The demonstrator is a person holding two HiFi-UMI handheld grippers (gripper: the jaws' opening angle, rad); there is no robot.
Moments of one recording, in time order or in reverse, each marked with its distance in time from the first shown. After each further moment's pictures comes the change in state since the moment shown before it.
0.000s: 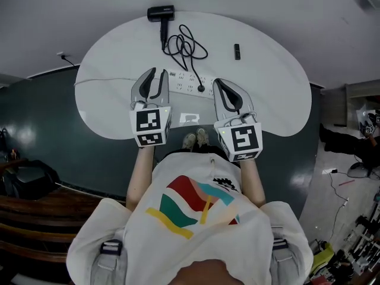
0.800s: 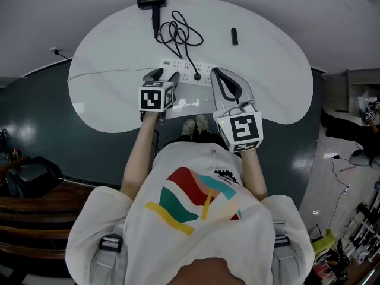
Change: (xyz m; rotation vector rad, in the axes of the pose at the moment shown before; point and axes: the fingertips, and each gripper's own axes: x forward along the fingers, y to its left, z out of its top) left arm 0.056 -0.044 -0.155 -0.178 0.557 -0.235; right arm 0.006 -0.012 -0.016 0.016 0.046 0.001
